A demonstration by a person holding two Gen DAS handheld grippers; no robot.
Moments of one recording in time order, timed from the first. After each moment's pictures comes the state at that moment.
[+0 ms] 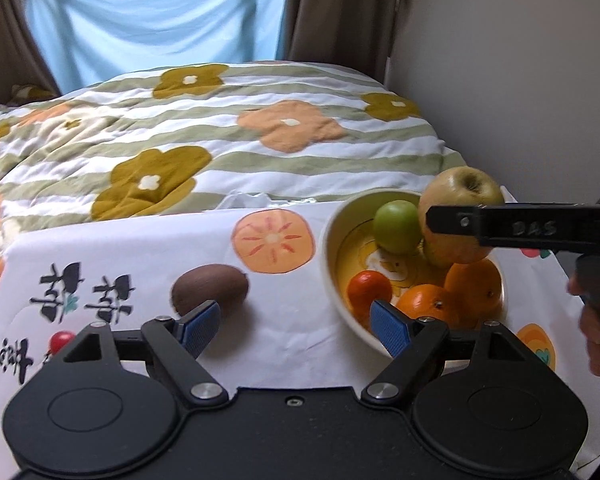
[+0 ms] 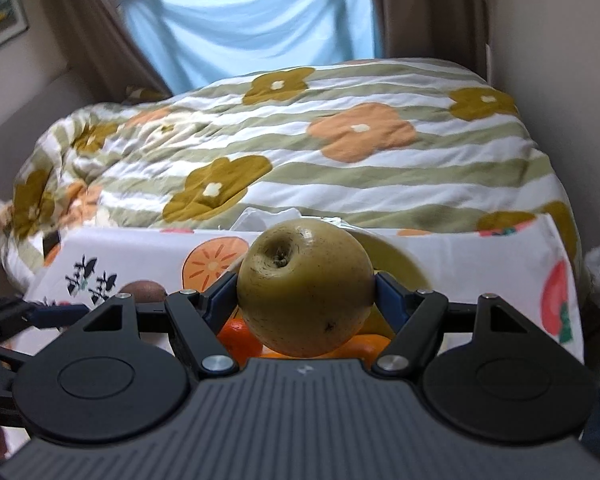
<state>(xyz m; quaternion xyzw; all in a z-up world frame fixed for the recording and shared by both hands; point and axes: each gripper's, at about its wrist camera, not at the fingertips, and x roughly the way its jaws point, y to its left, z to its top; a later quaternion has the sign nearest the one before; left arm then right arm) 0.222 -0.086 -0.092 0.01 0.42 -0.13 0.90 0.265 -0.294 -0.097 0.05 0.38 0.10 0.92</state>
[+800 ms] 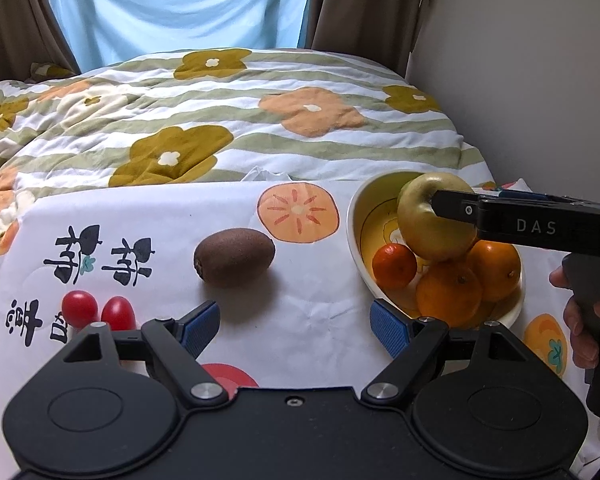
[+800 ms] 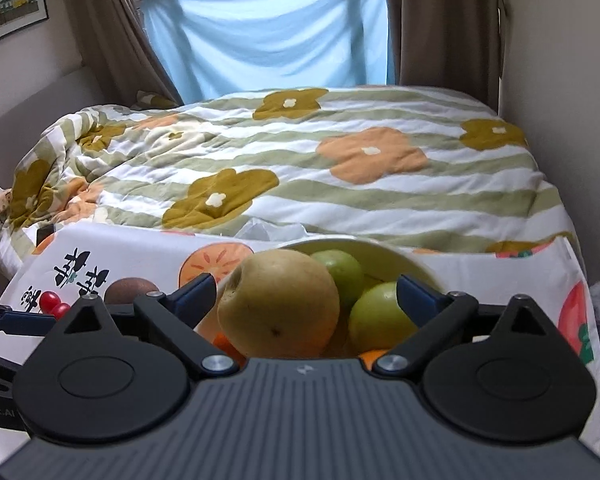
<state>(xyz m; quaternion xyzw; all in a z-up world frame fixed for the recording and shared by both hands) 0.209 -0.073 -0.105 0.00 0.44 -0.10 0.89 0.260 -0.289 -0.118 0.03 0.34 0.10 0.93</state>
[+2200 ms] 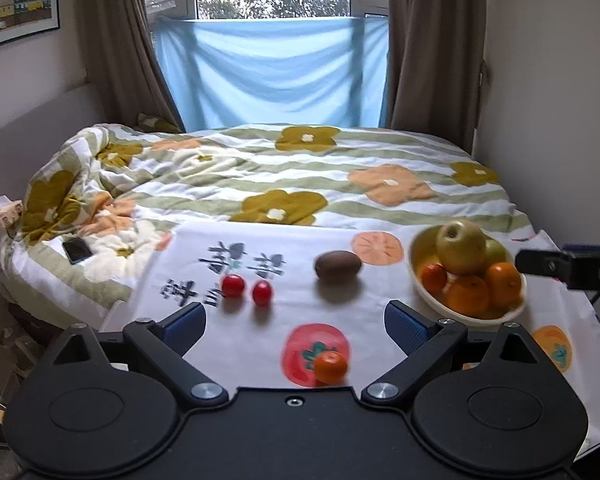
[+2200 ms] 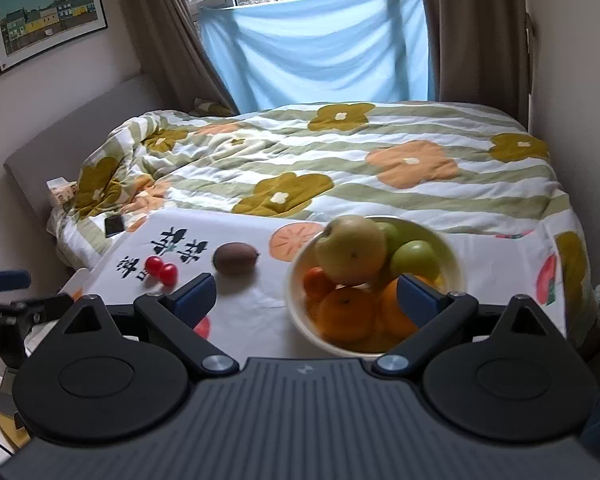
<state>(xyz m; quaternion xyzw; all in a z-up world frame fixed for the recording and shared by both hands) 0.061 -0.029 -0.027 0.00 0.33 0.03 0.94 0.131 -0.285 -0.046 0.04 0.32 0.18 0.93</state>
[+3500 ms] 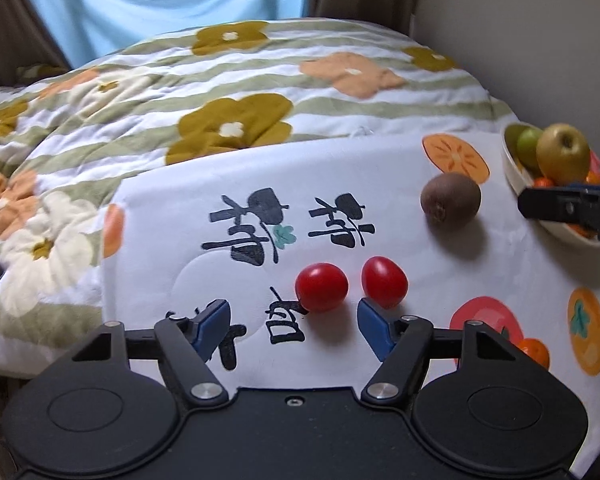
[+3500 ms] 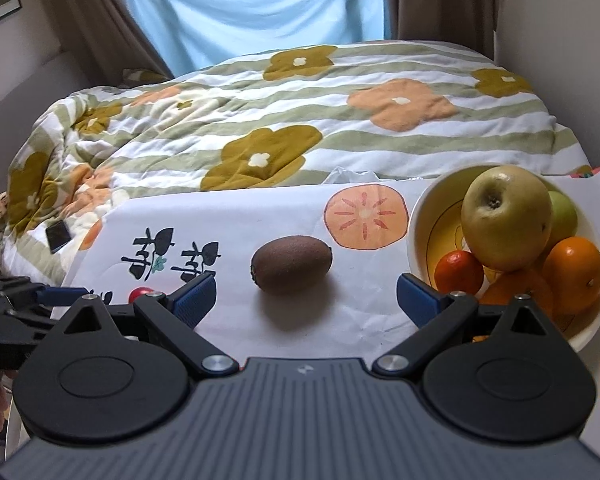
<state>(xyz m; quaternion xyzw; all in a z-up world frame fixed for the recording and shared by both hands) 0.241 0.111 -0.140 0.06 0.47 -0.15 0.87 0.232 -0.114 -0.118 0.07 0.40 0.05 0.91</state>
